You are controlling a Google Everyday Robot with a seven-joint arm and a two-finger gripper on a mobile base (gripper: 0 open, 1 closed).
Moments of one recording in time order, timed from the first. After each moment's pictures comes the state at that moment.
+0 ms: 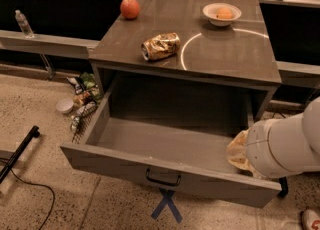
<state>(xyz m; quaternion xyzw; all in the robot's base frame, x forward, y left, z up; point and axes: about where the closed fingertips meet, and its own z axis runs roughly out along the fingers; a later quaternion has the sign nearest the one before) 0.383 -0.174 0.799 -0.66 0.71 -0.05 0.24</state>
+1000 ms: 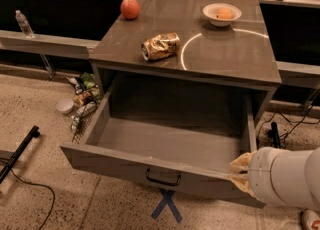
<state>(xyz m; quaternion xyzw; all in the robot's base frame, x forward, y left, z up) 0.360 -0.179 0.763 -0.63 0.73 -0.07 0.26</state>
